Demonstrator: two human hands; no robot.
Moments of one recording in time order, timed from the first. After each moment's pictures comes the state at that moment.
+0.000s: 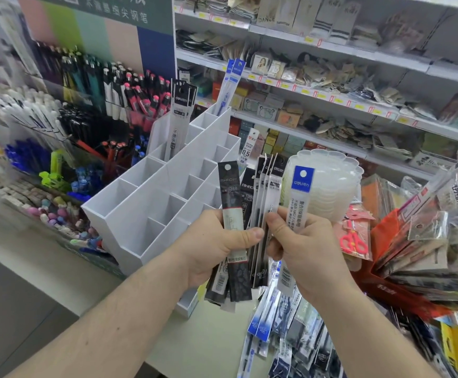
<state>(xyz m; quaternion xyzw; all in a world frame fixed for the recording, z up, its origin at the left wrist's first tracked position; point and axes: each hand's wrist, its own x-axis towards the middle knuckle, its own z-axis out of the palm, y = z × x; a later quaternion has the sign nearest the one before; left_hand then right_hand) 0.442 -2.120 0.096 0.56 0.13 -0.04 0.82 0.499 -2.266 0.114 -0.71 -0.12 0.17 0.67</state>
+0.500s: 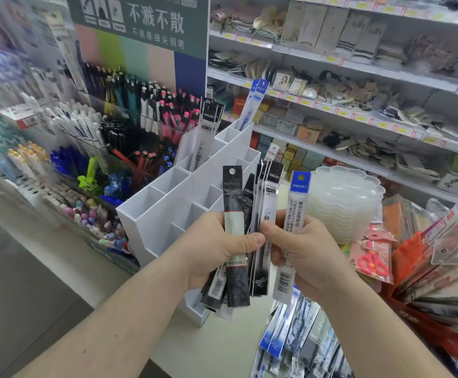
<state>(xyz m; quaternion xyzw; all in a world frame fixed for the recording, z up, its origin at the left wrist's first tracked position) 0.424 -2.102 0.115 0.60 0.15 0.00 0.79 0.505 -2.247 0.128 -0.64 -0.14 0.31 0.69</state>
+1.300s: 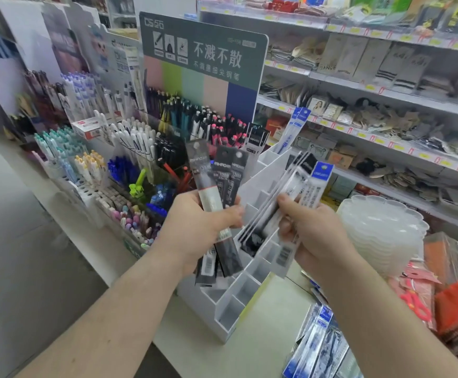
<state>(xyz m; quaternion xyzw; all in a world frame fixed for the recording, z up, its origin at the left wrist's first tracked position) 0.388 -2.059 0.156 0.60 0.25 0.27 0.71 0.512 -2.177 0.157 -0.60 -0.10 0.29 0.74</state>
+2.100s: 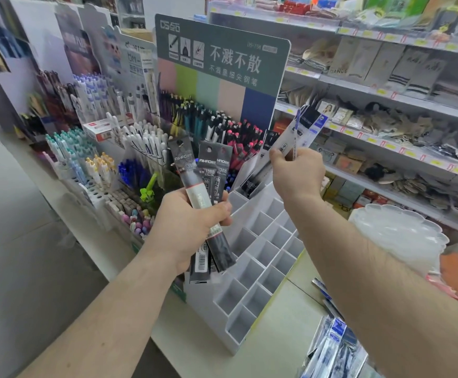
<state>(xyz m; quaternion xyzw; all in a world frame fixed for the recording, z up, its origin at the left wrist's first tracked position) 0.380 -2.023 0.155 0.60 0.30 0.31 0.68 0.561 -2.077 0.176 -0.81 -0.19 -0.01 0.55</state>
